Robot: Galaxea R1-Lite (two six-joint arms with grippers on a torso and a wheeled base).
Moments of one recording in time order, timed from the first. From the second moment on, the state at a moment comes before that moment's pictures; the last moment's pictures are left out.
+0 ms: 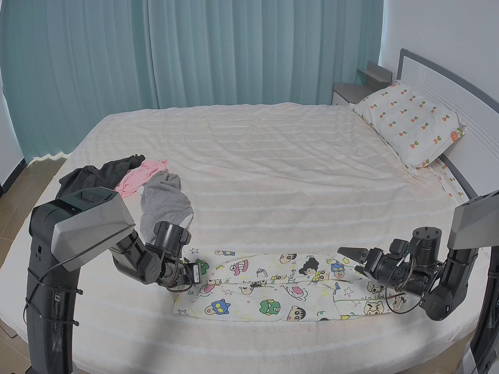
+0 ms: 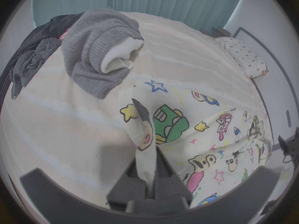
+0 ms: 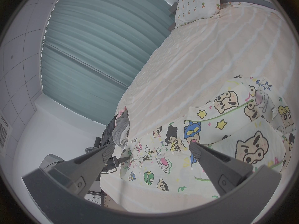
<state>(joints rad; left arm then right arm) -0.31 2.43 -1.06 -0.40 0.02 -0.41 0.26 2.20 -0.30 -1.50 0.31 0.85</state>
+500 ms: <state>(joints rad) -0.22 2.32 -0.98 -0.40 0.01 -0.42 0.26 2.20 -0.30 -1.50 0.31 0.85</state>
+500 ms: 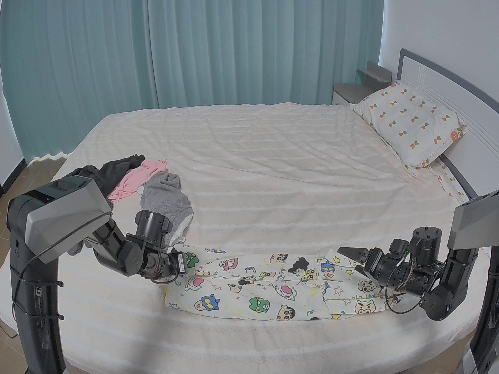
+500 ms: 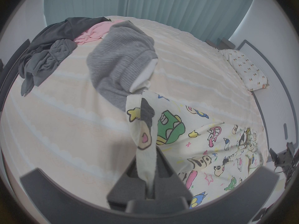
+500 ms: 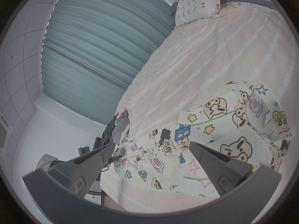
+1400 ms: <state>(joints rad) 0.17 2.14 -0.89 -0.39 -0.17 -0.42 0.26 2.20 -0.30 -1.50 0.31 0.85</state>
